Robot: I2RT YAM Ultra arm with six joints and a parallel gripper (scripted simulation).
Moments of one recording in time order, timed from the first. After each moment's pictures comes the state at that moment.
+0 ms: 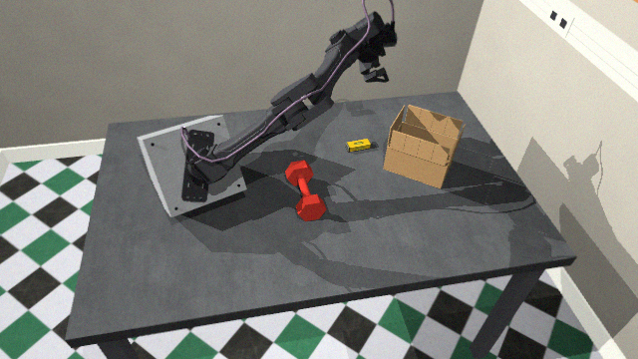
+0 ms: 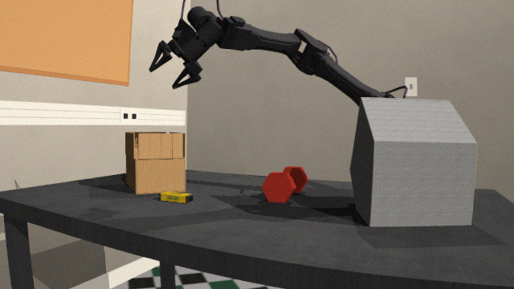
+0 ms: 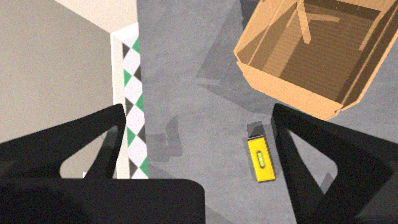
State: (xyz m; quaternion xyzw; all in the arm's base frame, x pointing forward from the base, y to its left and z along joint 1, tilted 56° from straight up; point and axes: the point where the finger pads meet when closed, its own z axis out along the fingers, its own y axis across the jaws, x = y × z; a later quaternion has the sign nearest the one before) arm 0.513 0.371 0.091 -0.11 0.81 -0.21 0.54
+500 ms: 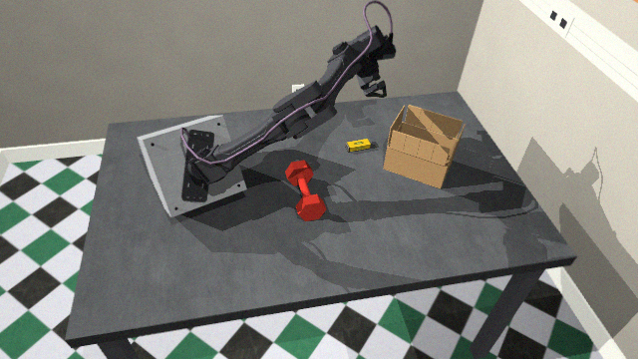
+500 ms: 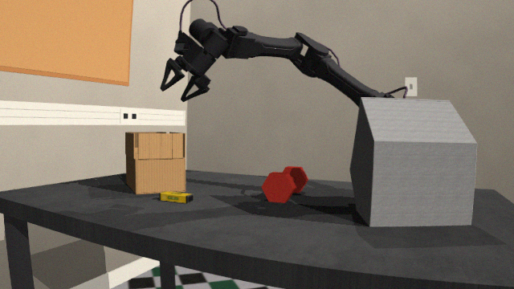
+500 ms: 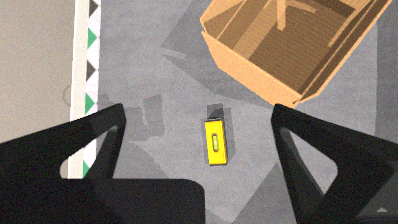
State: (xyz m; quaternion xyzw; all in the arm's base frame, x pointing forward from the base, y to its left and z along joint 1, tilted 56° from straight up) arm 0.511 0.320 0.083 -0.17 0.82 -0.28 0.48
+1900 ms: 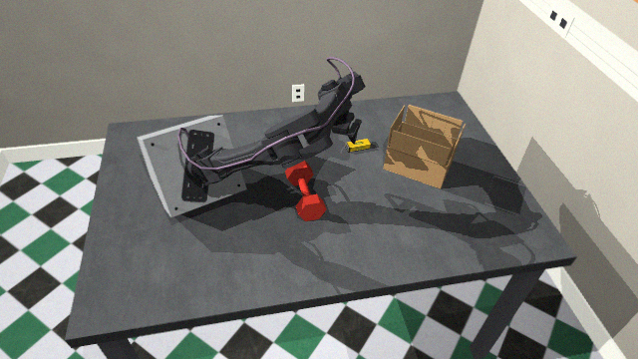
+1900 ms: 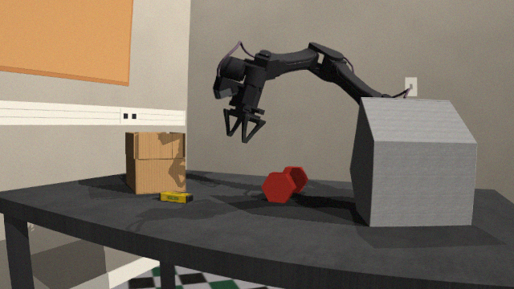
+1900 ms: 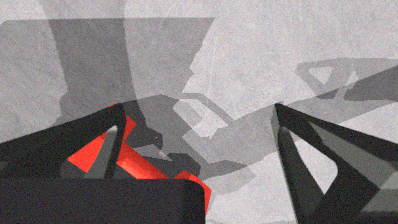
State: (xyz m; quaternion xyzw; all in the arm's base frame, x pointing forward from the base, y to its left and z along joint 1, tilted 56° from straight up) arm 0.410 0.134 0.058 -0.51 0.72 -0.46 0.08
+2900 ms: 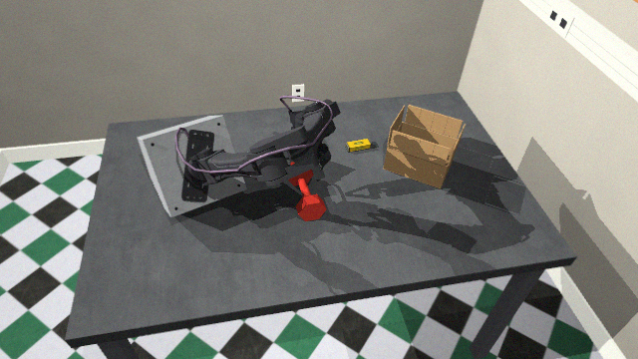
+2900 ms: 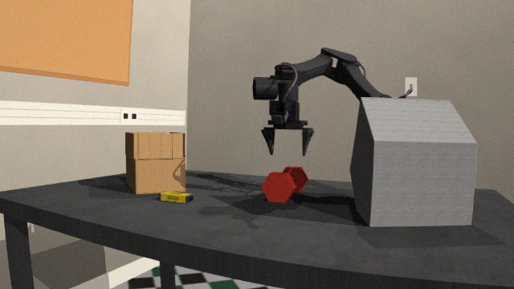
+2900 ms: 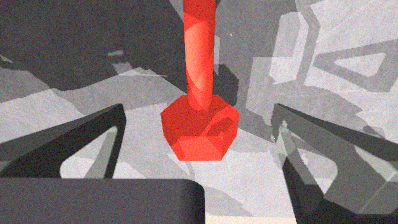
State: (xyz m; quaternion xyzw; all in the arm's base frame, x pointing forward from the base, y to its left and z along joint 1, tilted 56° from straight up) arm 0.305 0.025 0.060 -0.67 0.57 -0.43 -0.20
